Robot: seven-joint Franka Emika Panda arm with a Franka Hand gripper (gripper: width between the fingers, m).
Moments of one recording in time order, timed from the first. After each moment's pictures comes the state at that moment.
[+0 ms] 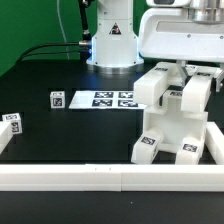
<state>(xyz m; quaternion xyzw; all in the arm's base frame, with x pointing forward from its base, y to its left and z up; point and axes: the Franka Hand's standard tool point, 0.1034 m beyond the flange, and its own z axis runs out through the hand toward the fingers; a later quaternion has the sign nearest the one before) 0.570 0.110 0.101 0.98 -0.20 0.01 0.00</state>
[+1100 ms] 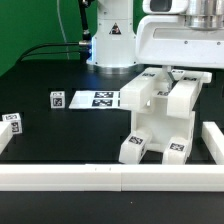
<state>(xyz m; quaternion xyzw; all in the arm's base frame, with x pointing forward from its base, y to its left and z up) 0.576 0.108 0.099 0.98 -0.19 0.02 -0.01</state>
